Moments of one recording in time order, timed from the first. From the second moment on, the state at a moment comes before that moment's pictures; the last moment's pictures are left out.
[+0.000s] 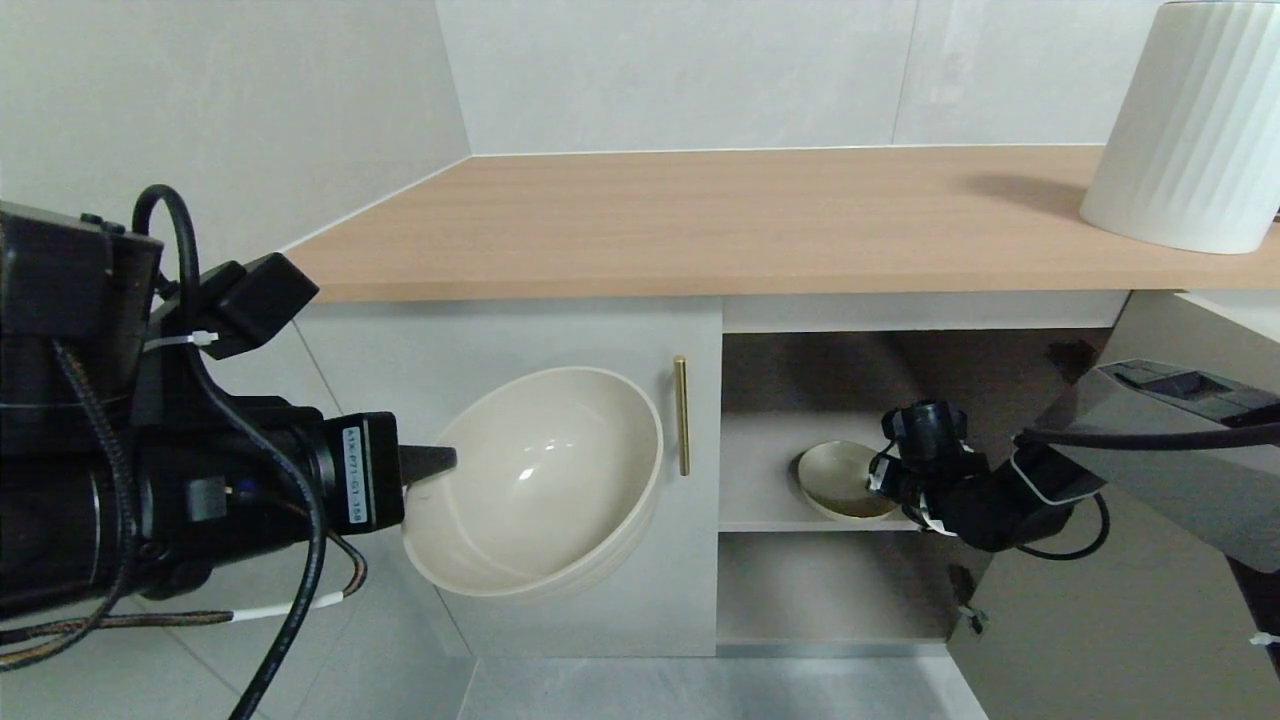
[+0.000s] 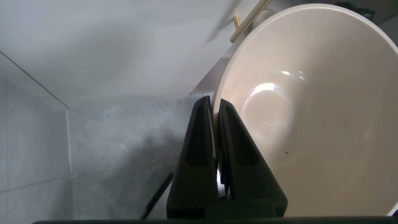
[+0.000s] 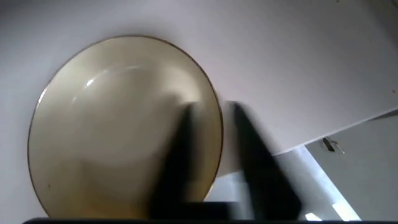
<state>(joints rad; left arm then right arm) -0.56 1.31 -0.97 0.19 0.12 -0.47 0.28 2.40 -1.20 -0.56 -0.43 0.56</state>
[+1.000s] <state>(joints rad) -0.57 1.32 -0.97 0.19 0.12 -0.47 0.27 2.43 -1.24 -0.55 -0.41 0.56</state>
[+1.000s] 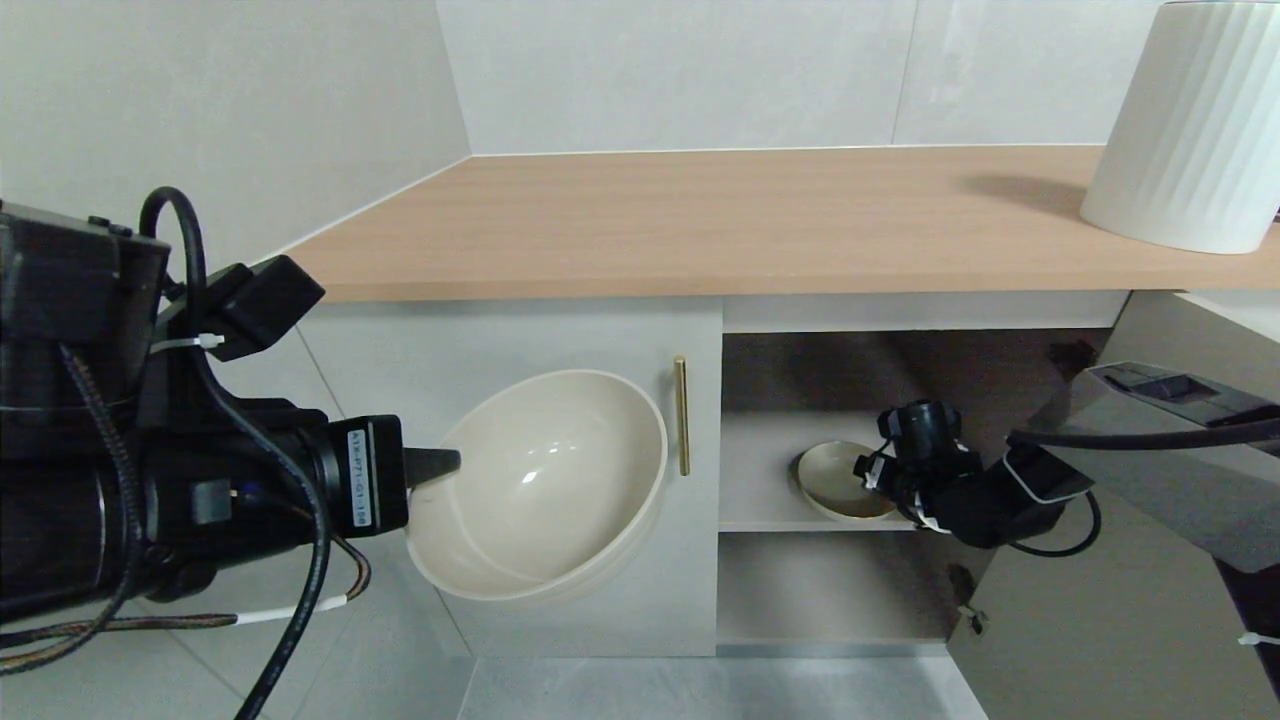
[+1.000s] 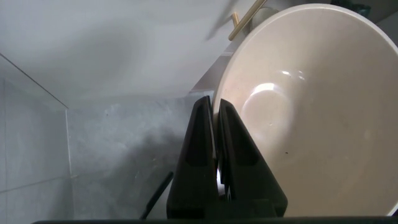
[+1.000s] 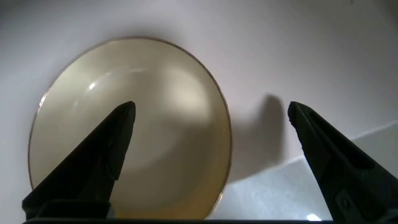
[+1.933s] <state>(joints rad) -0.61 1.45 -0.87 0.01 0.13 -0.29 0.41 1.85 -1.00 -0.07 -0.09 0.46</state>
